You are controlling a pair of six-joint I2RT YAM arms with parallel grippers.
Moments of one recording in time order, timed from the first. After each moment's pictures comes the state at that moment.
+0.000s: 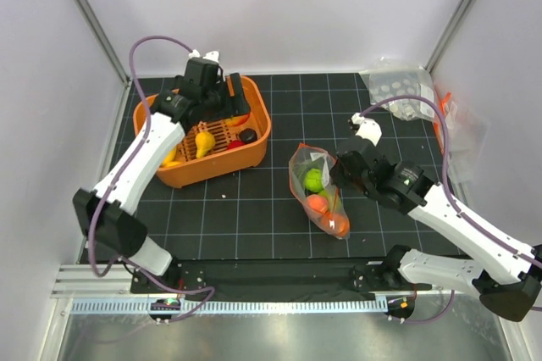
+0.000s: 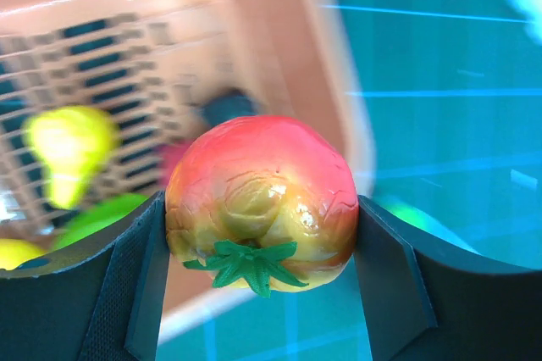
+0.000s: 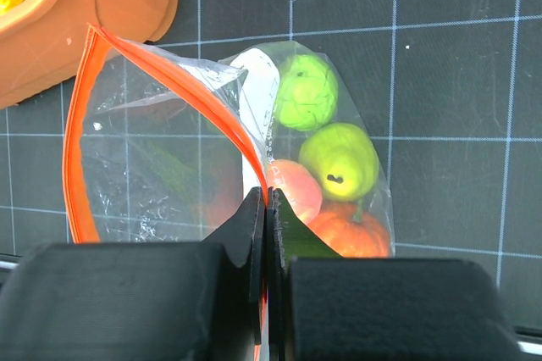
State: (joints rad) left arm -0.42 1.60 1.62 -0.75 -0.06 -0.49; right arm 0.83 1.01 1.12 -0.91 0.43 0.79
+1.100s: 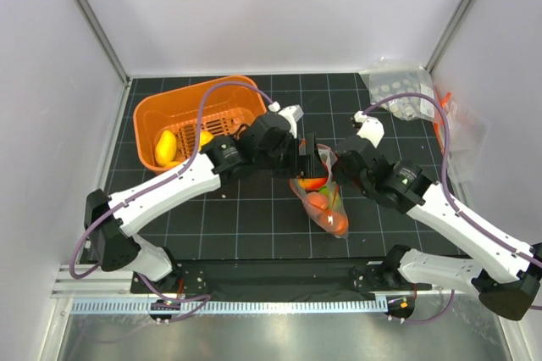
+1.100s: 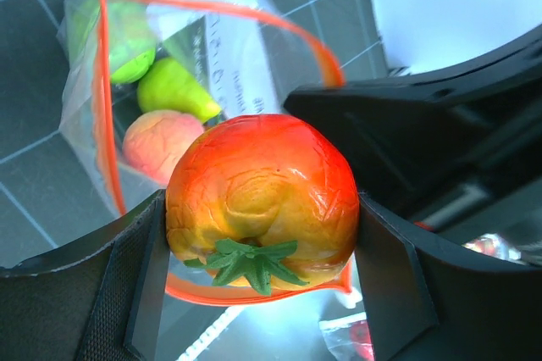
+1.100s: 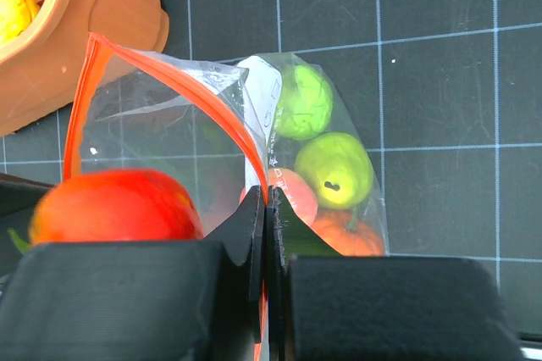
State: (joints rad) left arm -0.97 1.49 1.44 -0.55 0.12 -0.81; right arm 0.83 1.03 1.12 -0.88 0.49 0.81
